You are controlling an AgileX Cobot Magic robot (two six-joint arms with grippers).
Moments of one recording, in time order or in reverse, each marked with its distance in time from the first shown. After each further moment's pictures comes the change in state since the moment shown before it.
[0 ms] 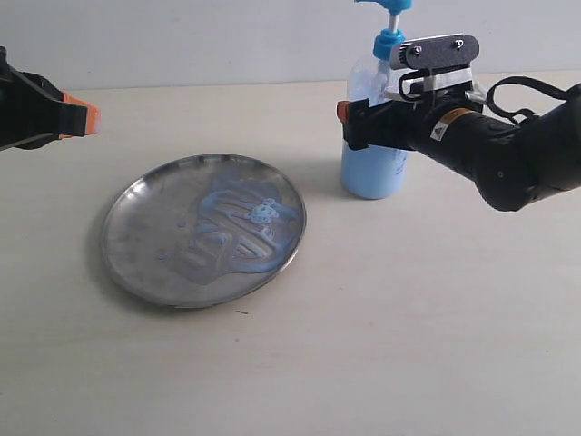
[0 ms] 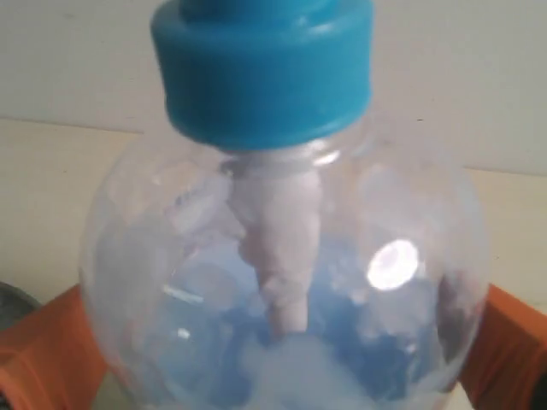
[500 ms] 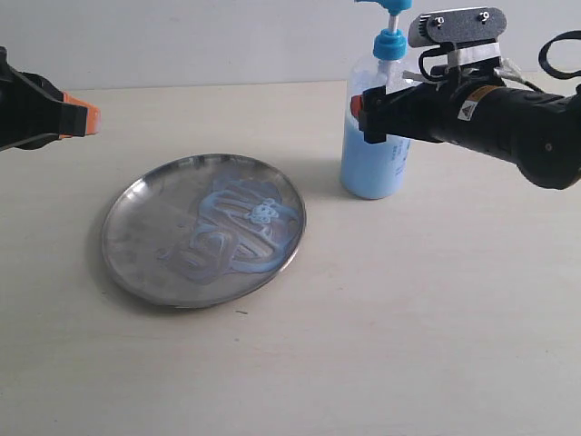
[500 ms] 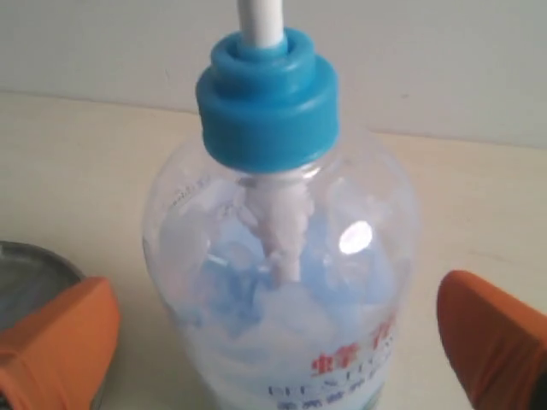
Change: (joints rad) left arm 0.000 0.000 0.000 0.000 0.002 0.000; right arm 0.000 -0.201 0.045 -0.006 0.262 0.020
